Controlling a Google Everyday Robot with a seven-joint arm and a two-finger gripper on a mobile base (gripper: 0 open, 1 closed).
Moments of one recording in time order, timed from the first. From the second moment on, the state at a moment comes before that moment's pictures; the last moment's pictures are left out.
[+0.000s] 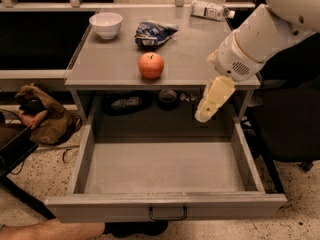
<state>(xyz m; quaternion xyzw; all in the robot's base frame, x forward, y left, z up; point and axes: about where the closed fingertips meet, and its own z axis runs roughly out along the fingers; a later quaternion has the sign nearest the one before) 0.539 -0.113 0.896 -0.60 0.76 0.08 0.24</state>
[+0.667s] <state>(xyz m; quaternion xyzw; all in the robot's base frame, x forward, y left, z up) 0.615 -0.064 0.918 -0.60 0.73 0.10 0.31</state>
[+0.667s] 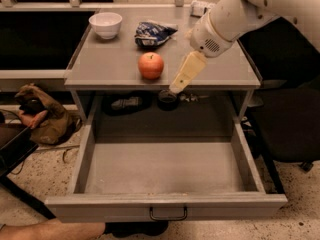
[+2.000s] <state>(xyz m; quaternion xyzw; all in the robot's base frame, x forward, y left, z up) 0.696 -0.015 0.887 -0.60 0.72 0.13 0.31</state>
